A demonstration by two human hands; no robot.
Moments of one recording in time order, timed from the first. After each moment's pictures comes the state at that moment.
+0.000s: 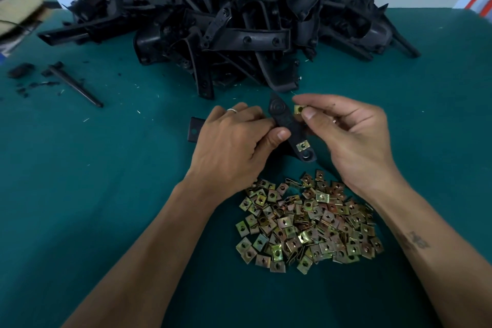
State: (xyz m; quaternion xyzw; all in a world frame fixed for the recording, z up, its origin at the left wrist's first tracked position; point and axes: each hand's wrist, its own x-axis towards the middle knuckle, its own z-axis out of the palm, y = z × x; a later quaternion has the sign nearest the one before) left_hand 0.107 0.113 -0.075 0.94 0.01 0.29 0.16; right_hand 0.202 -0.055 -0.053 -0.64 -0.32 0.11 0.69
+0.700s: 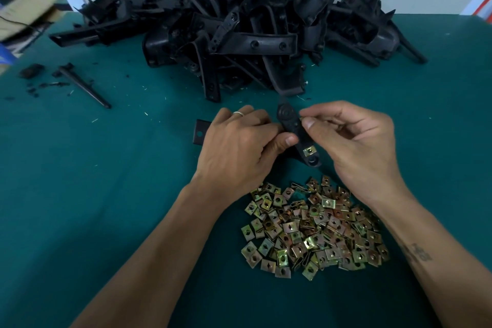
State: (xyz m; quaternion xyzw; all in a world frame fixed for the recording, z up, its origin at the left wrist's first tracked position) left_hand 0.109 0.114 -0.077 0.95 0.02 0.30 0.12; right_hand 0.198 -0.055 -0.053 -0.67 -0.36 0.06 0.65
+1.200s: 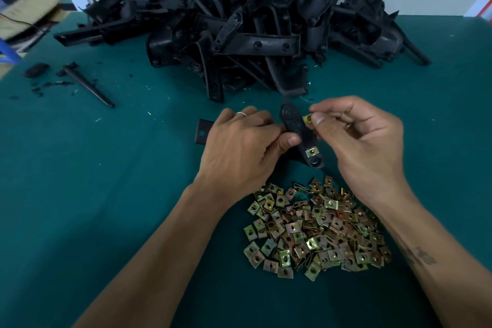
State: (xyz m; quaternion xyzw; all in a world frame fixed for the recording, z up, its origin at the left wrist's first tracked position) left_hand 0.108 0.113 -0.075 0.94 0.02 0.31 0.12; right_hand 0.196 -0.054 -0.050 -0.67 -0.35 0.02 0.65
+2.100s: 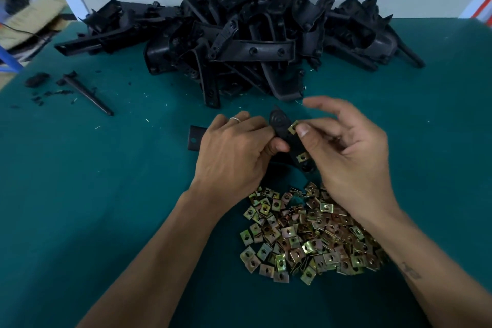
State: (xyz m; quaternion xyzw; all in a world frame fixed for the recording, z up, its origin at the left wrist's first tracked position) left_hand 0.104 0.113 -0.073 0.94 0.01 0.33 0.11; right_hand 0.181 -0.053 -0.054 -0.71 -0.34 0.00 0.62
